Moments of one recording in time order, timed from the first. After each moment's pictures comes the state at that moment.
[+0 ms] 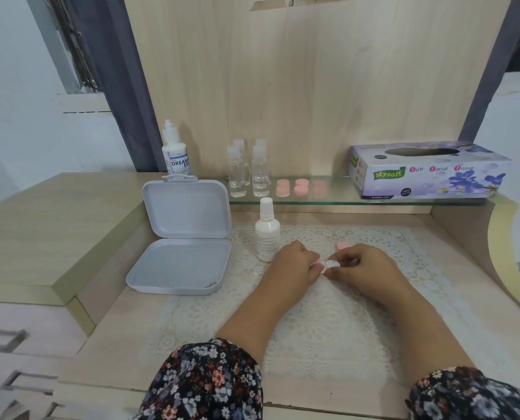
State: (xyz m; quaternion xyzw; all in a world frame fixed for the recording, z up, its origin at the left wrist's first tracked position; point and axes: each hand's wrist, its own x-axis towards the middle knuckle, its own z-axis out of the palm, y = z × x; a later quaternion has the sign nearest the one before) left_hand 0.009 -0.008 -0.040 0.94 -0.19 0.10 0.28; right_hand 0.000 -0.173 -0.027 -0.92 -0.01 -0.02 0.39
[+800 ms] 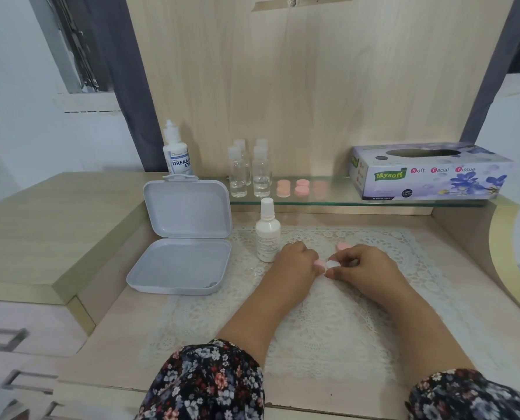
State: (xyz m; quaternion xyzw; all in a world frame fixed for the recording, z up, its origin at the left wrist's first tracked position) left_hand 0.012 -0.009 -0.041 0.94 -0.20 0.11 0.24; right_hand 0.000 -0.172 -0.026 -0.92 -0.01 -0.03 0.40
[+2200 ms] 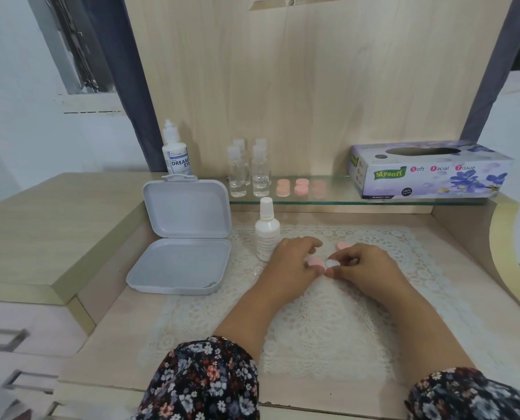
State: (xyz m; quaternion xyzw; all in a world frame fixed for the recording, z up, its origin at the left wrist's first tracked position) left_hand 0.015 -0.003 -0.041 0.90 -0.18 0.07 0.39; right_hand 0.000 -0.171 -0.023 -0.91 0.00 -0.02 0.41
